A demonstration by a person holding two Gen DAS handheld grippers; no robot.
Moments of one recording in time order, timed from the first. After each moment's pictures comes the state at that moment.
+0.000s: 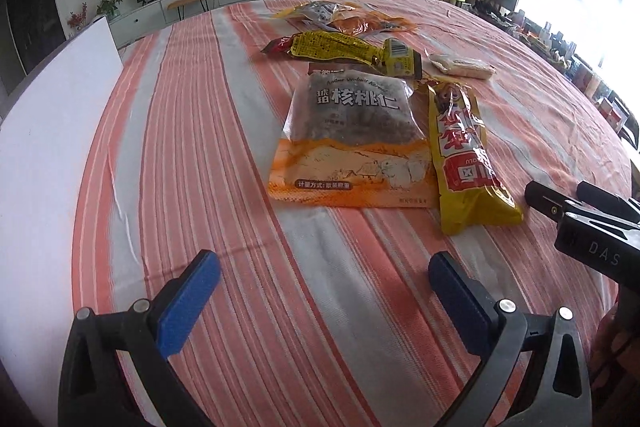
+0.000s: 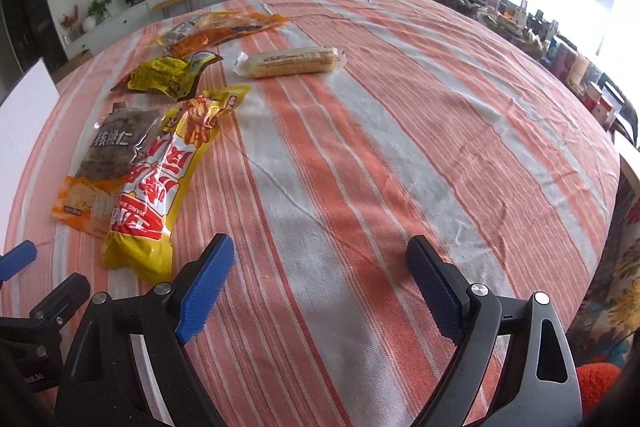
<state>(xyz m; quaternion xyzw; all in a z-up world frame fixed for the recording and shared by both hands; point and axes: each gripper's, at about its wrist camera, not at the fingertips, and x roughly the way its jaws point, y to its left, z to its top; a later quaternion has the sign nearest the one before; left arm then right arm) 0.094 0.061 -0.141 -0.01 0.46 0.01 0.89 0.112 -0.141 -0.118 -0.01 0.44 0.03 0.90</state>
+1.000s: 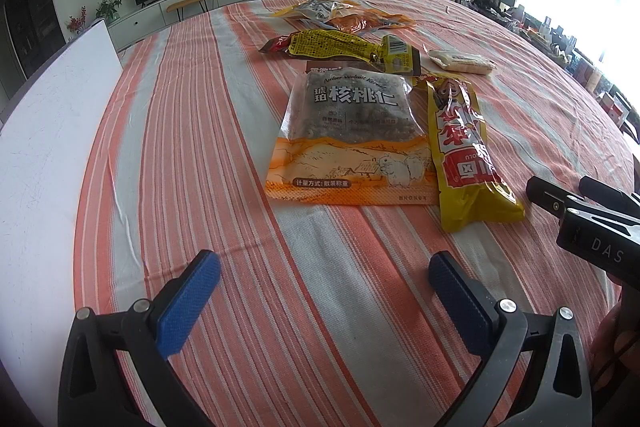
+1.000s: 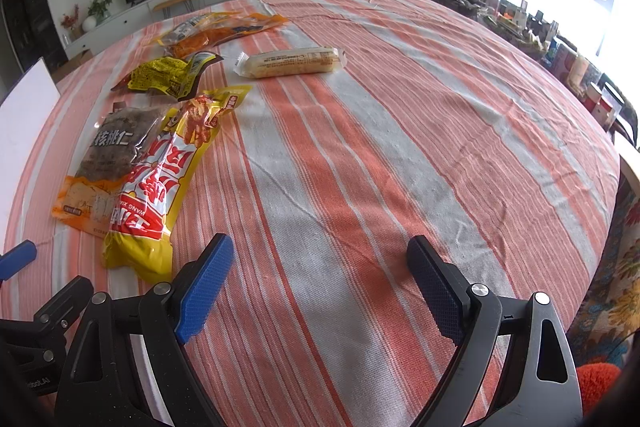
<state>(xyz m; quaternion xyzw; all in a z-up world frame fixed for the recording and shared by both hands) 0.093 0.059 -0.141 -0.01 0.46 0.01 0.89 0.112 -0.140 -0.118 -0.01 0.44 0.03 0.90</state>
